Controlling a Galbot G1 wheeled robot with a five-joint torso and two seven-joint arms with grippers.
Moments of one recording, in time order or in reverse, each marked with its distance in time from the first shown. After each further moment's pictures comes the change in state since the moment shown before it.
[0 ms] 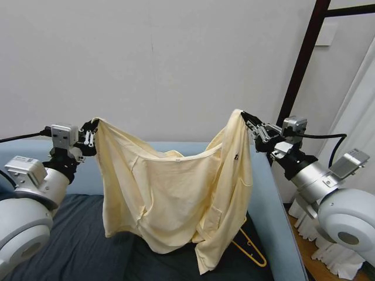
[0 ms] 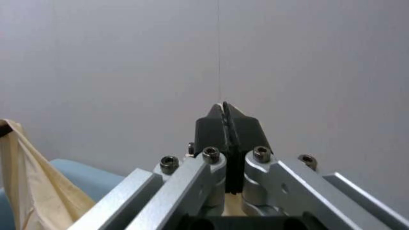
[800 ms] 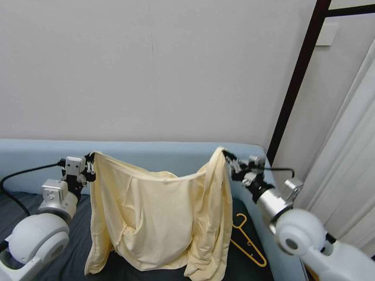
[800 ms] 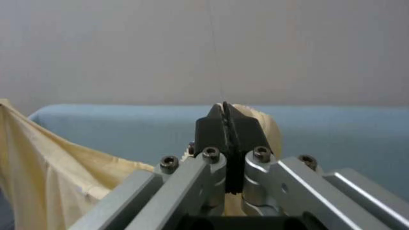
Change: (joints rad) left arm -0.016 -0.189 0.283 0.368 0.300 -0.057 0.069; right arm -0.179 0.304 -0.242 -0.354 -0.279 0.072 -0.130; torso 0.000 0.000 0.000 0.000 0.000
